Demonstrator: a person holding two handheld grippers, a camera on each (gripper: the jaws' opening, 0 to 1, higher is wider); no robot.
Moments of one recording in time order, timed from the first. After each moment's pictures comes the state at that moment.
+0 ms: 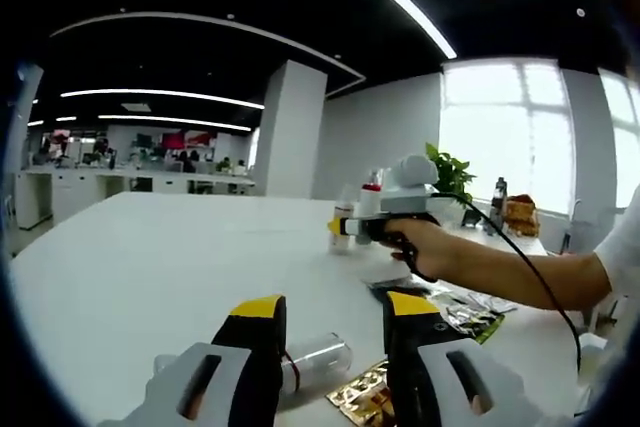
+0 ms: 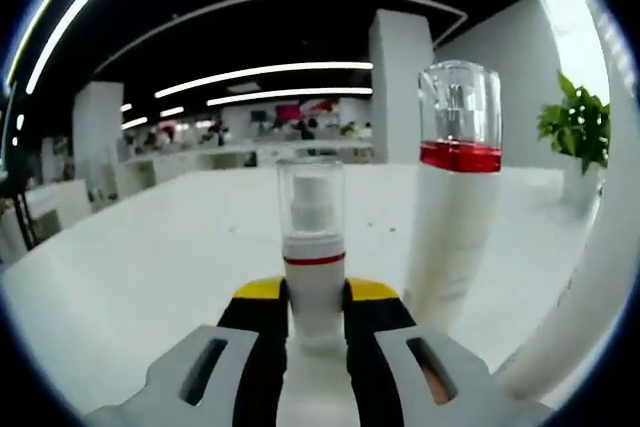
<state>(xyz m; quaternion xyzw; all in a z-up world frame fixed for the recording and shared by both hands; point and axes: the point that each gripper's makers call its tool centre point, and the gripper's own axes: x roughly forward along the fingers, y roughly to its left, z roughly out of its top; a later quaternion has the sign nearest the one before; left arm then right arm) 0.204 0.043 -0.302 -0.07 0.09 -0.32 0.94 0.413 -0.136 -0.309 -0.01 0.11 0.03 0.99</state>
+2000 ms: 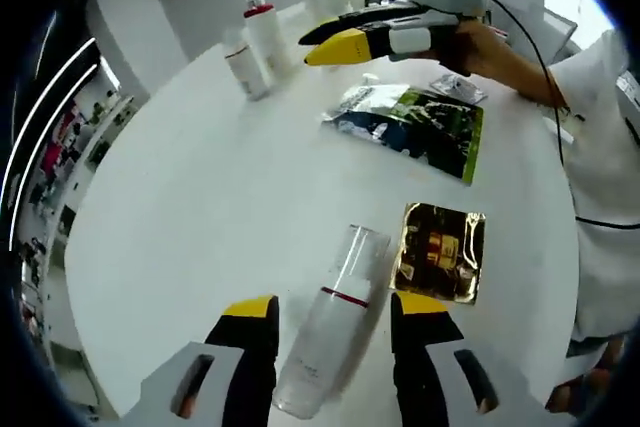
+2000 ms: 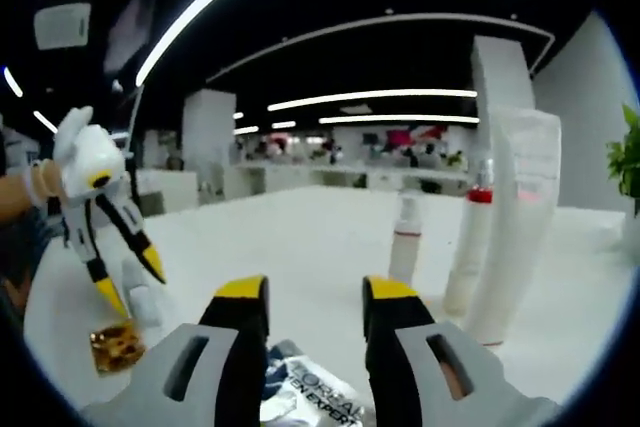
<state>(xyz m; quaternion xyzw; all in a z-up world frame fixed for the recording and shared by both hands) 0.209 0.073 -0.353 0.33 0.41 -0.45 0.72 0.294 -0.096 -0.274 -0.04 0.05 0.28 0.96</state>
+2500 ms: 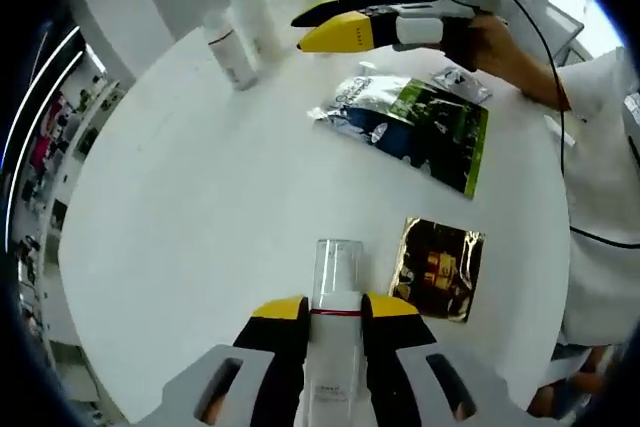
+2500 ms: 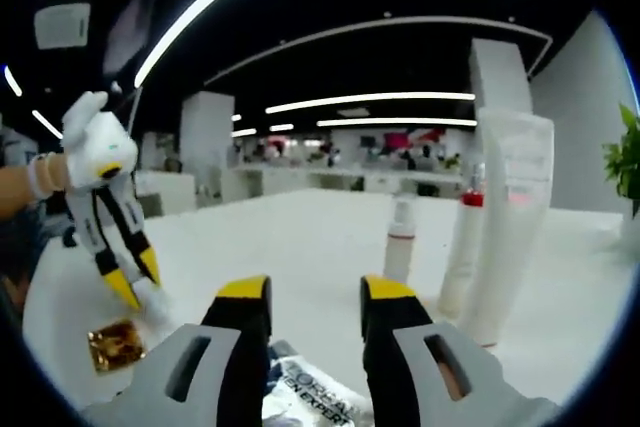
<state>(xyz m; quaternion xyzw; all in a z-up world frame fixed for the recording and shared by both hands) 0.219 0.052 -0.327 0.29 0.40 -0.44 0.75 0.290 -0.100 -0.272 -0.04 0.04 0.27 0.96</state>
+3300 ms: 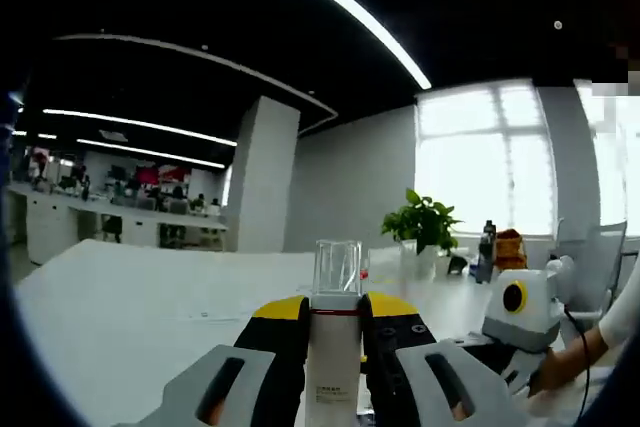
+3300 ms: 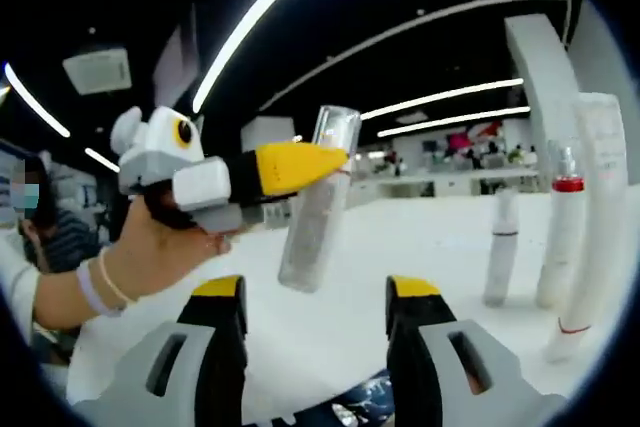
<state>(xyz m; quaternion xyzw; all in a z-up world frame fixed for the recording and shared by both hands) 0.272 -0.035 -0.200 -0.13 -0.02 -0.39 0.91 0.247 -0.022 -0.271 0.00 0.02 0.41 0.91</state>
